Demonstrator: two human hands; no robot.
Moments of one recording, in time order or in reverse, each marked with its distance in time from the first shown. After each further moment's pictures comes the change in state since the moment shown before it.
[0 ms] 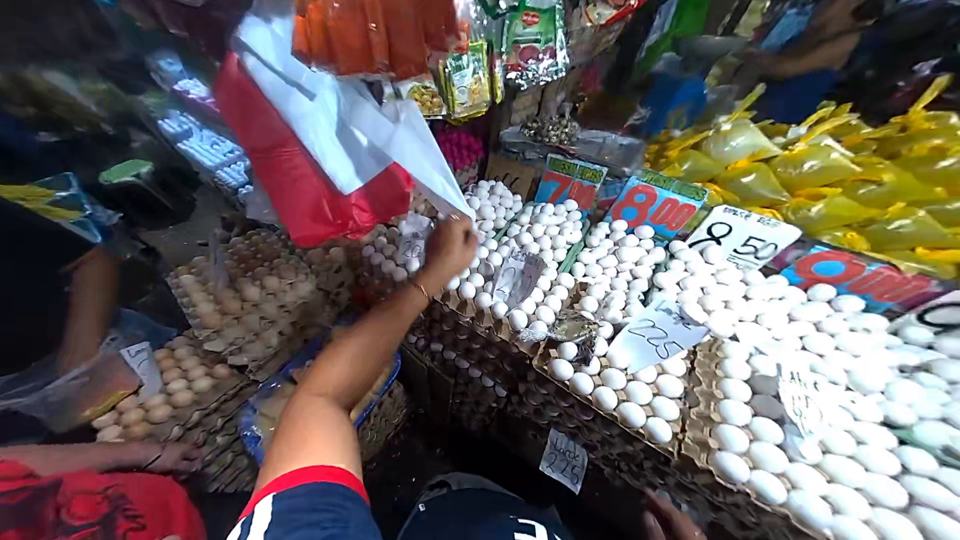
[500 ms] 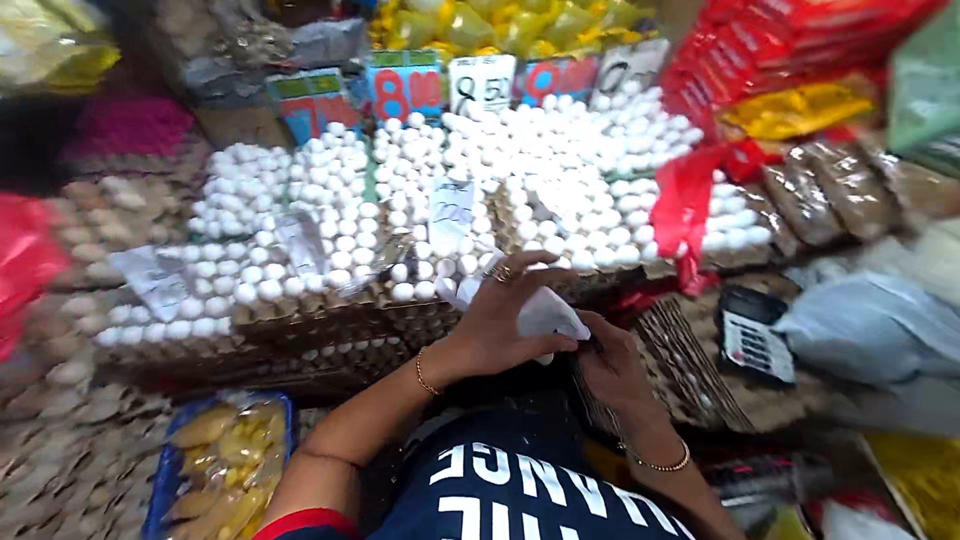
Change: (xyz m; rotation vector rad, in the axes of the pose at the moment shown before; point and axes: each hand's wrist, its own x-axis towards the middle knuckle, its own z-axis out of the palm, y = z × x) left_hand -0.189 0.256 0.140 -0.790 -0.652 0.858; right_hand -0.018 -0.048 -0.094 0.211 0.381 -0.222
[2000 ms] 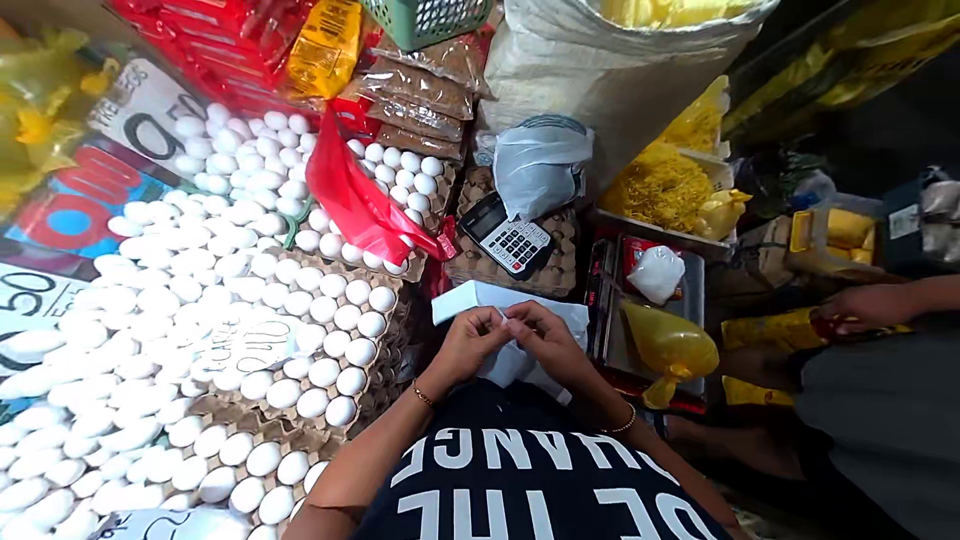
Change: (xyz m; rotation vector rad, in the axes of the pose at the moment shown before) left_hand 0.159 -0.071 0.270 -0.831 -0.986 -0.271; right_hand -0.083 0.068 -0.123 0.071 0.861 0.674
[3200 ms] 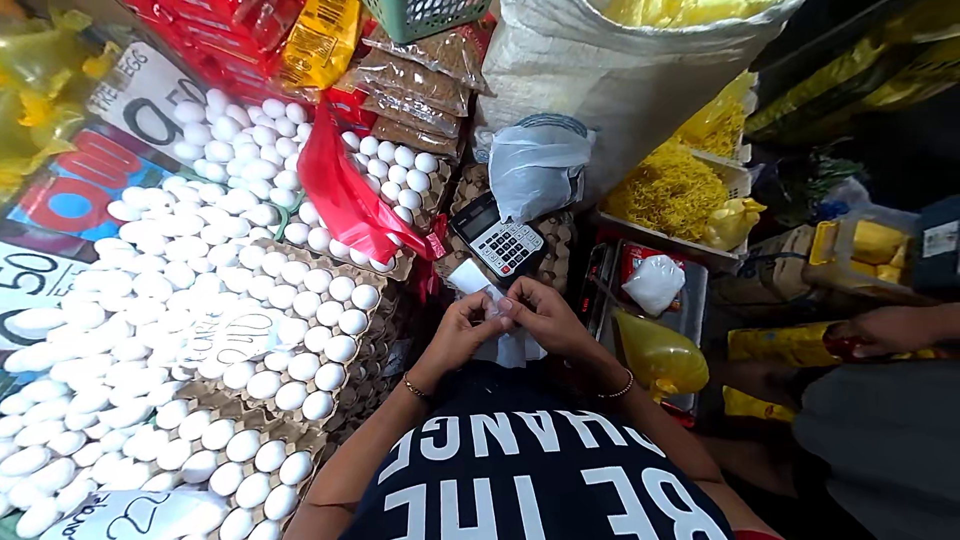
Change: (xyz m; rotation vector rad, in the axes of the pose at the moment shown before) left_hand 0.031 0.005 0.024 -0.033 0.063 0.001; right_hand 0.043 -0.008 -0.057 -0.088 -0.166 0.069
